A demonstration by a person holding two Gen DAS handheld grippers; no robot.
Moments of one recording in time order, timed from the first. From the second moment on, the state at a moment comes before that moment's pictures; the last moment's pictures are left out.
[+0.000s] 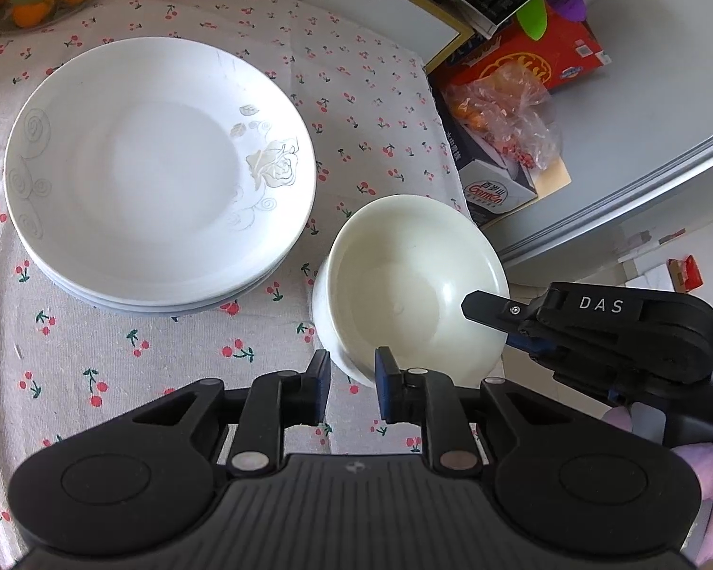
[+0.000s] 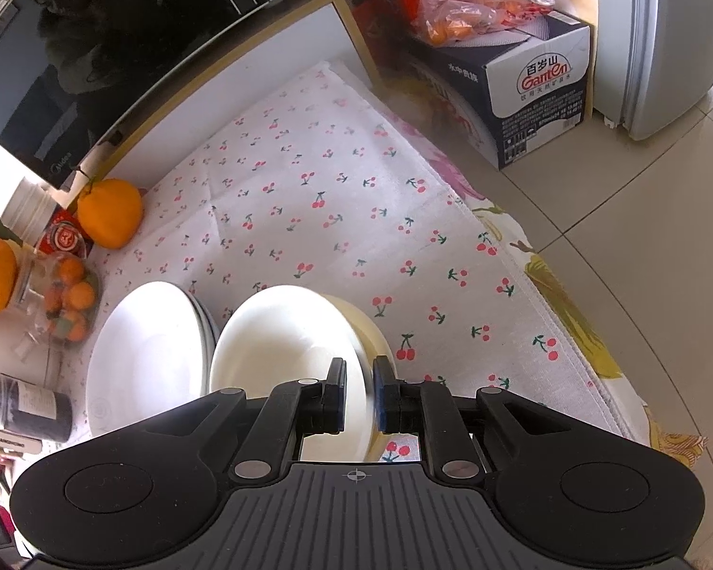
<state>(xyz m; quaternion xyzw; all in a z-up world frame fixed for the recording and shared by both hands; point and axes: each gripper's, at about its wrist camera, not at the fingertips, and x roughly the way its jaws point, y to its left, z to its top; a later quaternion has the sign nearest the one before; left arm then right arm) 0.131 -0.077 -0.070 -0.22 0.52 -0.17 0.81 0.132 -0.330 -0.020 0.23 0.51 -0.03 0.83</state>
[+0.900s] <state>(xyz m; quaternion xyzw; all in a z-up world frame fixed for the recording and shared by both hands) 0.113 -0.080 -0.072 -0.09 0.46 -0.22 0.85 0.125 -0.328 -0.008 0.17 0.46 0.03 0.87</state>
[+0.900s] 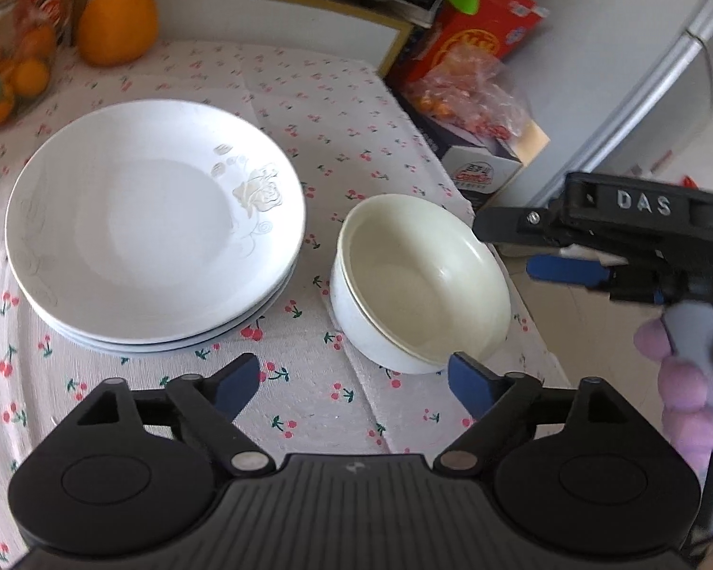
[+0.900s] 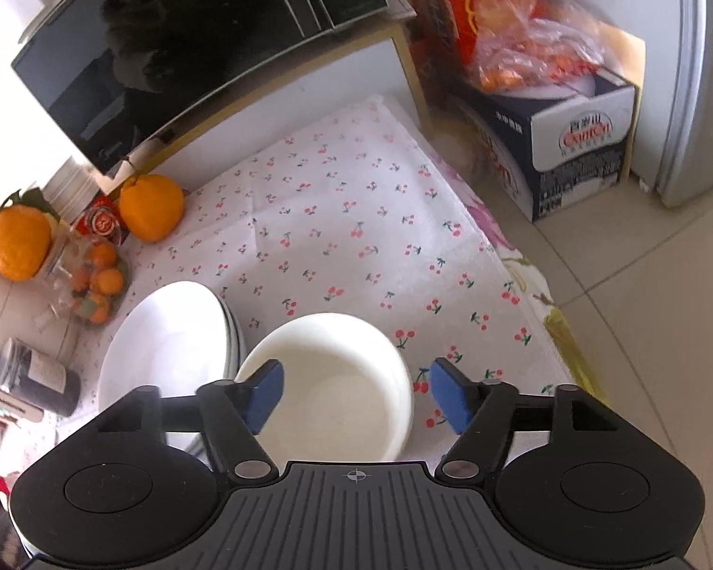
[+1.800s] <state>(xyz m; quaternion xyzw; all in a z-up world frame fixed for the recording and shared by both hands) 0.112 -0.115 -0.093 0.02 0.41 -0.28 0.87 0.130 -0.340 -0.050 0.20 0.50 0.01 0.85</state>
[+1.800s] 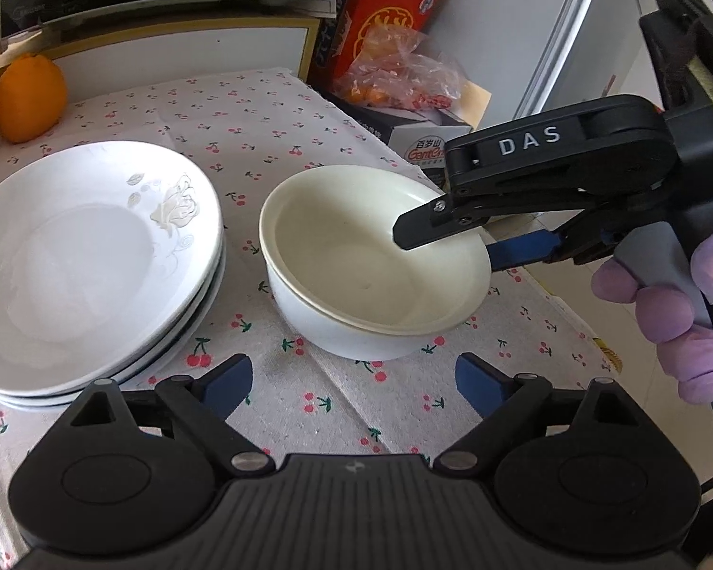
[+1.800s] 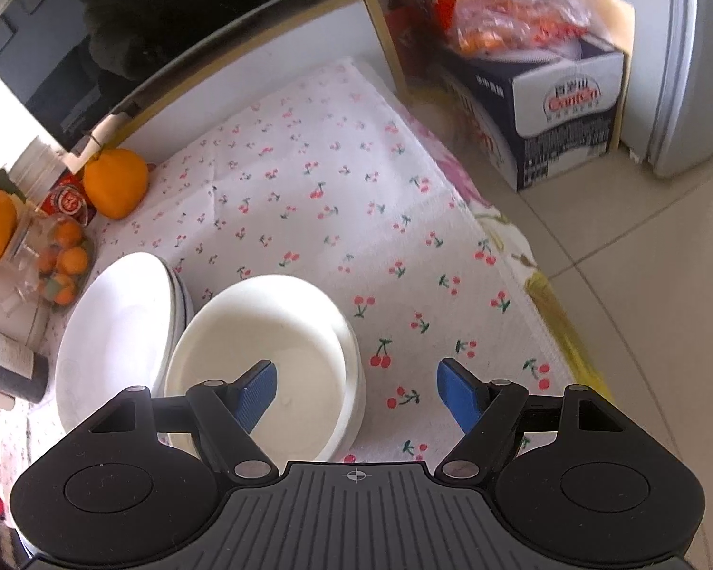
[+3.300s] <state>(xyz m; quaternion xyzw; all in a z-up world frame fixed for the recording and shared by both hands) 0.116 -0.119 -0.090 0.00 0.41 -0.31 0.86 0.131 -0.344 -0.047 0.24 0.50 0.01 0.83</state>
